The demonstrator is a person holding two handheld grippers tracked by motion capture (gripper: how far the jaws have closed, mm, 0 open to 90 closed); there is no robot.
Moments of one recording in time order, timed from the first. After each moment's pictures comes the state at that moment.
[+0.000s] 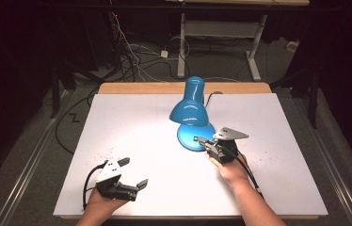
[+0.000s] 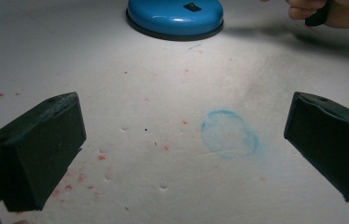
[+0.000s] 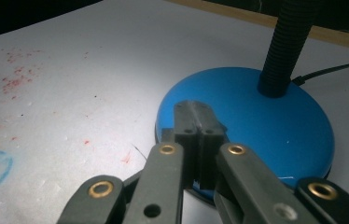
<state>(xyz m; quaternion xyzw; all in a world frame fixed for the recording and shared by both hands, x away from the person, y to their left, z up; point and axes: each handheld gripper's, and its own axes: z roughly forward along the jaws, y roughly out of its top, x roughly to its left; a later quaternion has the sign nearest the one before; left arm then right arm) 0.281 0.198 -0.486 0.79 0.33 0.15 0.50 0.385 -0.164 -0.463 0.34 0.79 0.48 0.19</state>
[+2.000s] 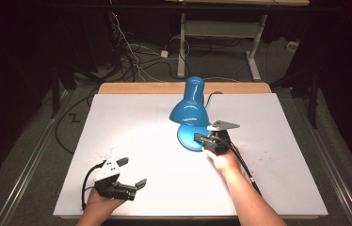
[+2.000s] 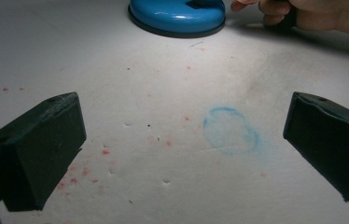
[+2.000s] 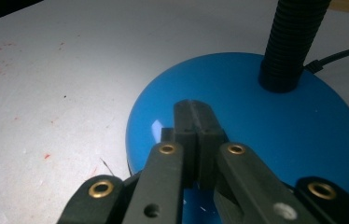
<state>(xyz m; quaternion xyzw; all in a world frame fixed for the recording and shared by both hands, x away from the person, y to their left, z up) 0.281 0.200 -0.486 0.79 0.33 0.14 0.49 0.424 -0.155 -0.480 0.36 0.80 0.46 0.16</state>
